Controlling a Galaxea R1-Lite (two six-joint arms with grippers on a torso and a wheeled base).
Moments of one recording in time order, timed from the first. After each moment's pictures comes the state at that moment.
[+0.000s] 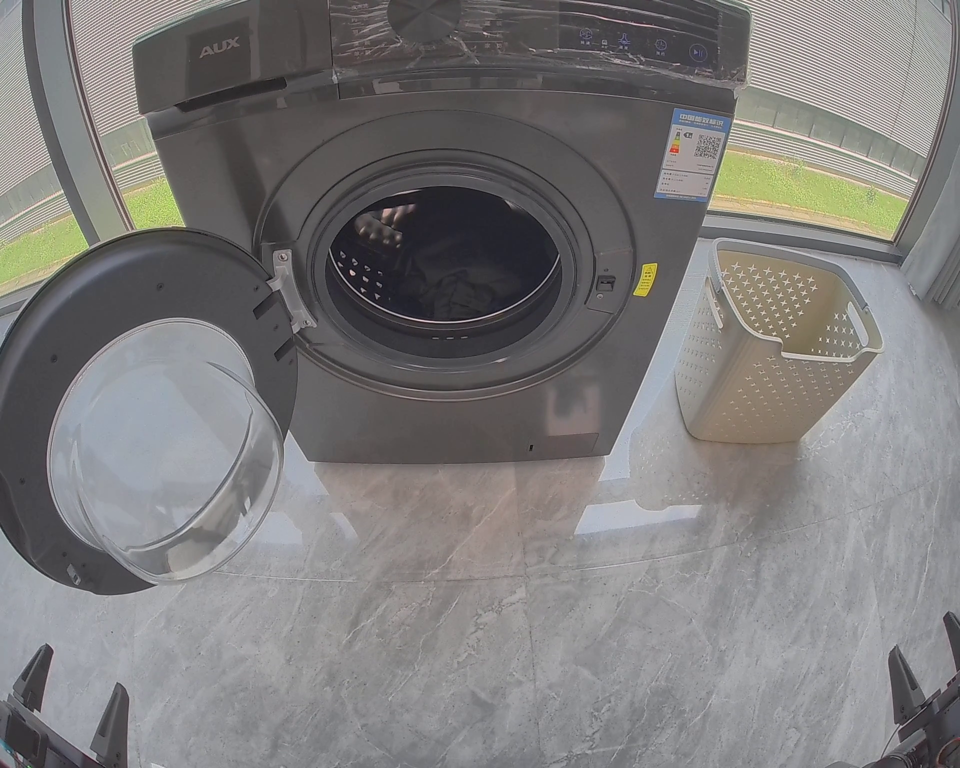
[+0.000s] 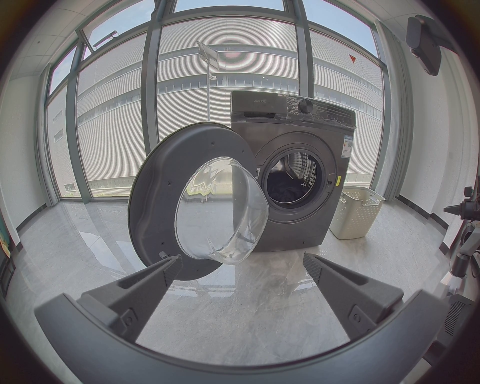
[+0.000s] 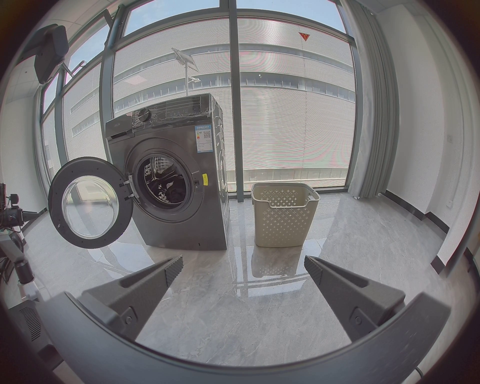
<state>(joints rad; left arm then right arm) 0.00 0.01 -0.02 0.00 -0.01 -0.01 0.00 0.01 -0.02 0.00 0.00 0.02</state>
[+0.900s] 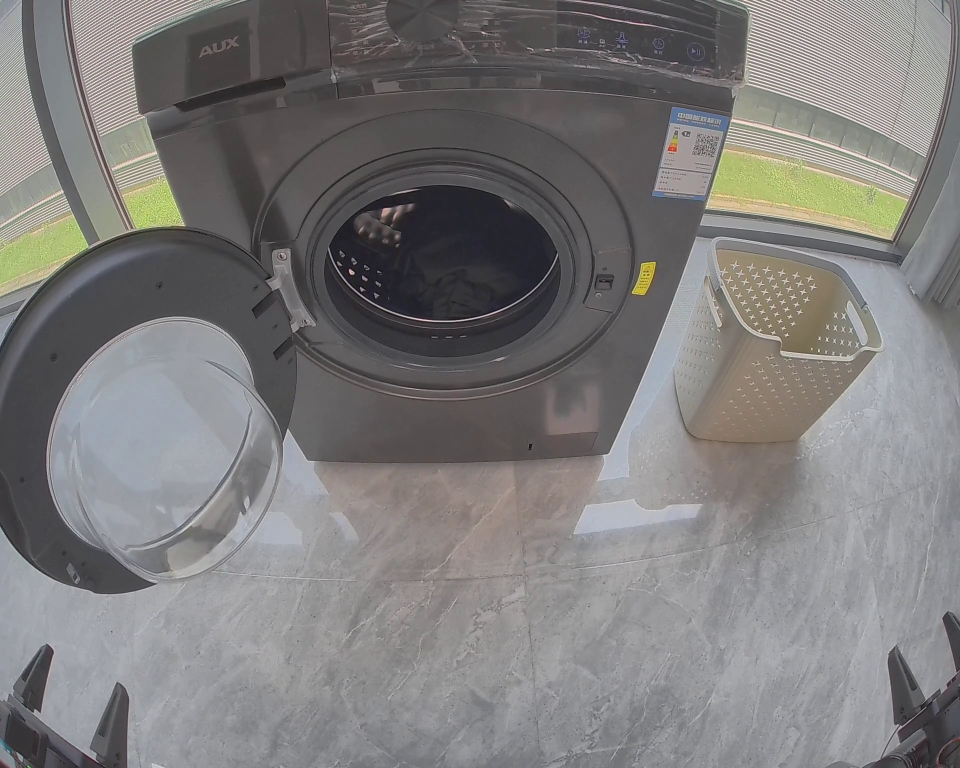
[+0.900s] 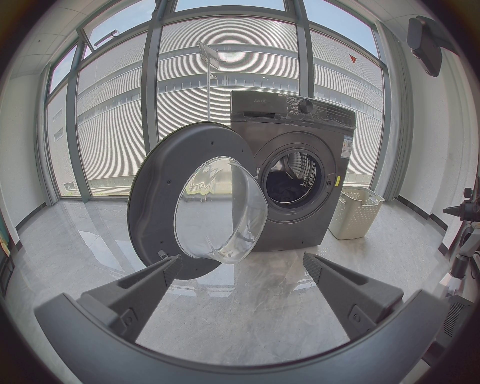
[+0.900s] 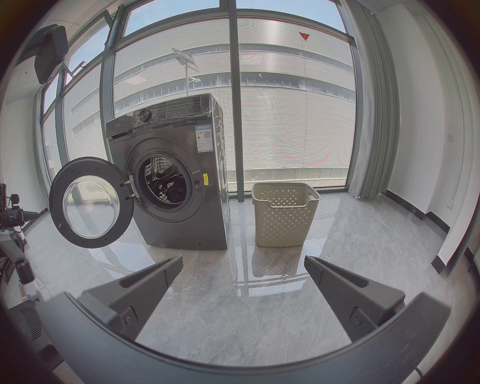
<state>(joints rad) 0.00 0.01 -0.02 0.00 -0.01 -0.01 0.00 0.01 -0.02 0.00 0.00 0.02</state>
